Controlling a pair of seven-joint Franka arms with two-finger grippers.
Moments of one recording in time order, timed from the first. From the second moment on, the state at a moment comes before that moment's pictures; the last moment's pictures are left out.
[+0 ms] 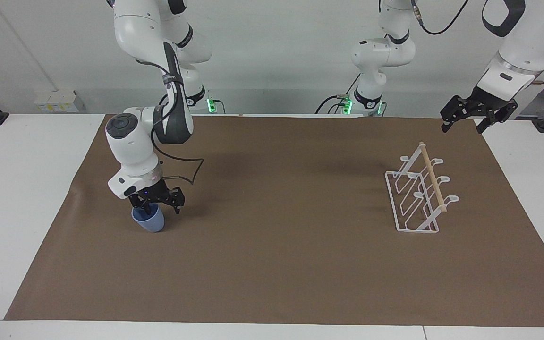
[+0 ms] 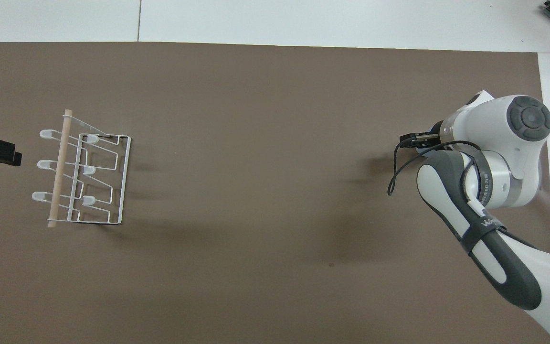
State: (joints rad) left arm 0.02 -0.03 -0.02 -1.59 -0.02 1.55 0.09; right arm 0.04 0.28 0.00 -1.95 0.01 2.36 0.01
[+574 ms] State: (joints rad) left arm 0.02 -0.03 -0.02 -1.59 -0.02 1.55 0.09; right arm 0.04 0.28 -0.01 -1.95 0.01 2.37 -0.09
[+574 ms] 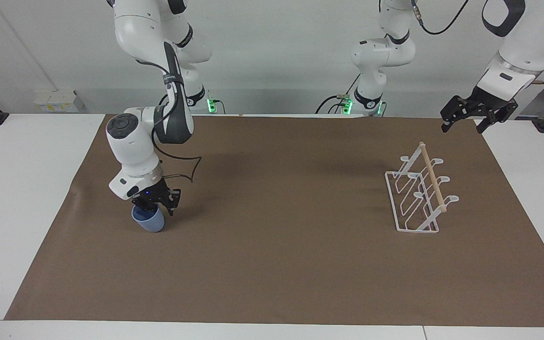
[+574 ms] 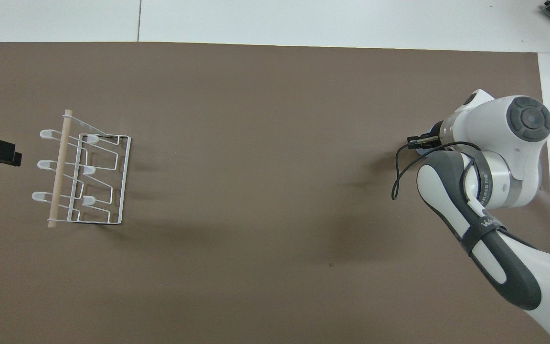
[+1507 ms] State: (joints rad) left arm 0.02 -0.03 -0.02 -1.59 -0.02 1.55 0.09; right arm 0.04 0.28 -0.01 -1.94 0.01 2.38 -0.09
